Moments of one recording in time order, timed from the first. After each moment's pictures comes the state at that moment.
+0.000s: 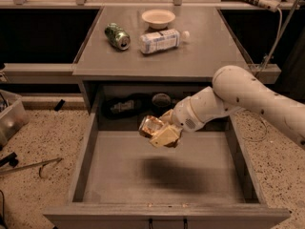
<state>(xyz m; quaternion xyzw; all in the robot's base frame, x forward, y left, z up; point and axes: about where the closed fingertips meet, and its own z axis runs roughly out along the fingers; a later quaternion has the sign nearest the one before) 0.524 -0.022 0.728 -0.56 0.73 0.30 0.26</state>
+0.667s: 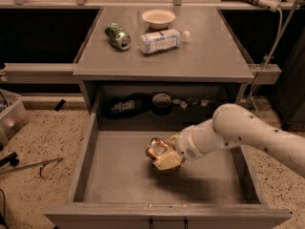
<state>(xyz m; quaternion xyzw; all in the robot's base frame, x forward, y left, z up) 0.497 -0.037 0.653 -0.51 0.77 0.26 0.27</state>
